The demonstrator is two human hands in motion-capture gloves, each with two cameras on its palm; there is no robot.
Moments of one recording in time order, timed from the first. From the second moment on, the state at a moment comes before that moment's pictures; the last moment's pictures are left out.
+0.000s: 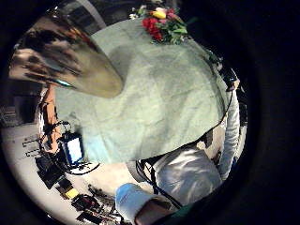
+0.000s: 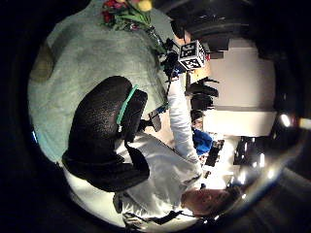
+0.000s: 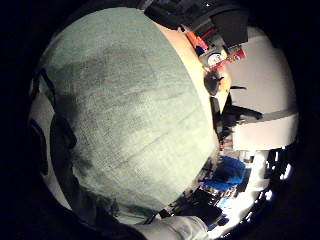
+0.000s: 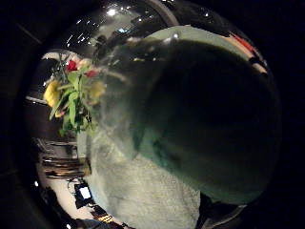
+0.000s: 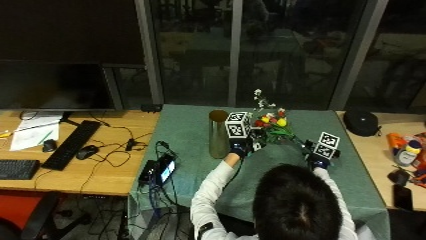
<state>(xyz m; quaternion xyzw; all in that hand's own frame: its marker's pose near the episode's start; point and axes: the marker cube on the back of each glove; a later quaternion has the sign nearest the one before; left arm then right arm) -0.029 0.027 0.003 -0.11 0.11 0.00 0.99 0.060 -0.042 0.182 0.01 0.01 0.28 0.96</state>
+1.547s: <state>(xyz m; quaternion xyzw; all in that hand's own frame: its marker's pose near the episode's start) 0.076 -0.087 -0.047 0.32 0.47 -0.05 0.82 -0.141 -0.052 0.062 0.24 -0.59 -0.03 0.77</state>
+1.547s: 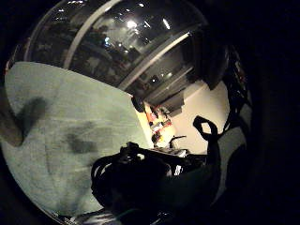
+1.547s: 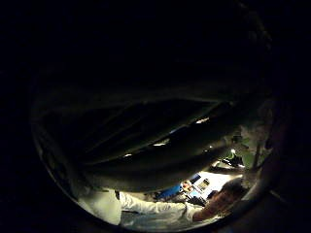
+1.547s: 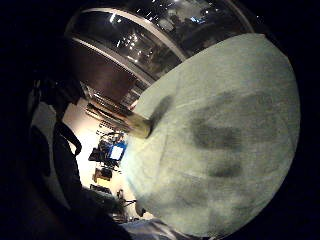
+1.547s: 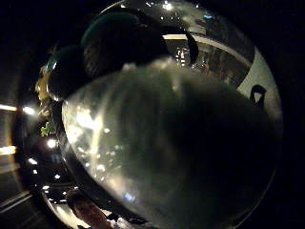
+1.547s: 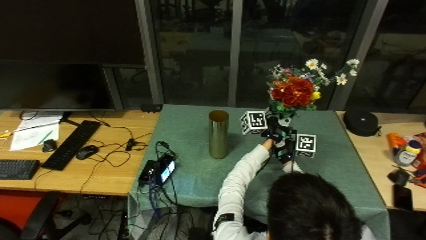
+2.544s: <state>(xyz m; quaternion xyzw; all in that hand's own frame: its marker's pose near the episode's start) -0.100 -0.066 -0.293 0.55 0.36 -0.18 0.73 -0.048 -0.060 0.053 0.10 -0.54 0.01 0.84</state>
